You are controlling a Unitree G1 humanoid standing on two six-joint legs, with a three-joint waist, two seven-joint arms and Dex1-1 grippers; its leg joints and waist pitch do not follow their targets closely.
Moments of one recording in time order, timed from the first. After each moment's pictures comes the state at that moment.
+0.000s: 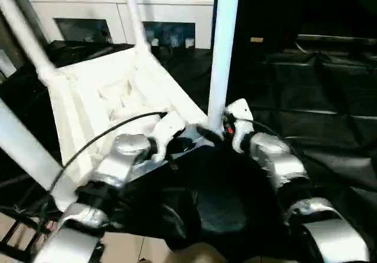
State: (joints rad) left arm -0.55 0.27 -0.22 0.55 0.00 0.17 -0.96; right arm -0.64 -0.16 0.06 0.82 0.08 -0.01 0.88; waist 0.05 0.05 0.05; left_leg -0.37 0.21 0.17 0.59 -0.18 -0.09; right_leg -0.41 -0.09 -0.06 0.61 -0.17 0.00
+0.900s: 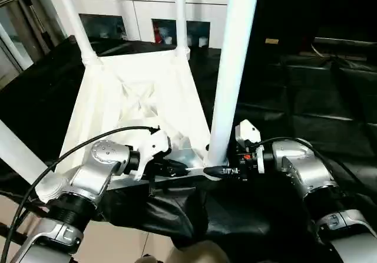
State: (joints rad) left arm -0.46 0.41 -0.27 0.42 -0.06 0.14 -1.26; right arm -0.55 -0.33 0.18 0.64 0.13 0.06 1.33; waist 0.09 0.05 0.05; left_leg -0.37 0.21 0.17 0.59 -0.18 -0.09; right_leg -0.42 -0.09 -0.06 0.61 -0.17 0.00
